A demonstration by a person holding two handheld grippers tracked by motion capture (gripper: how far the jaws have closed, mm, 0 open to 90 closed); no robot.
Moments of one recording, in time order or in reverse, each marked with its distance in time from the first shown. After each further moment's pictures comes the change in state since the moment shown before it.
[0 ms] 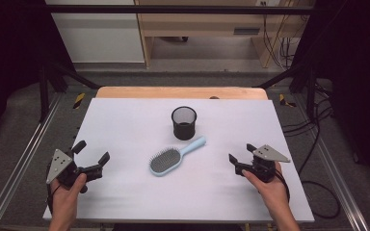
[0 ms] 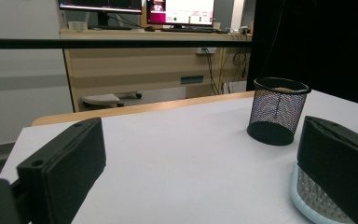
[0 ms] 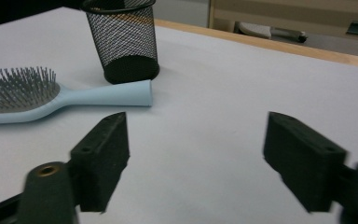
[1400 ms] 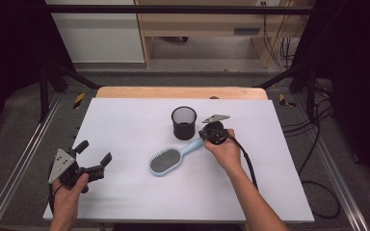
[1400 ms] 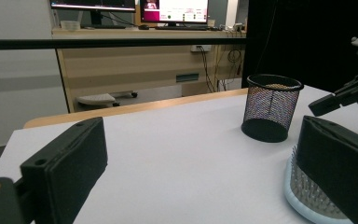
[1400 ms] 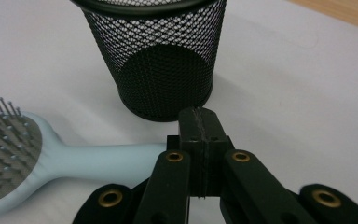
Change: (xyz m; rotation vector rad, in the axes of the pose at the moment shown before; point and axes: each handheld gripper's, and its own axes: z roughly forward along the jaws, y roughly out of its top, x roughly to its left) left arm -0.004 0.000 0.003 0.011 -0.024 0.015; right arm 0.045 0.065 0.141 0.331 0.068 -0.058
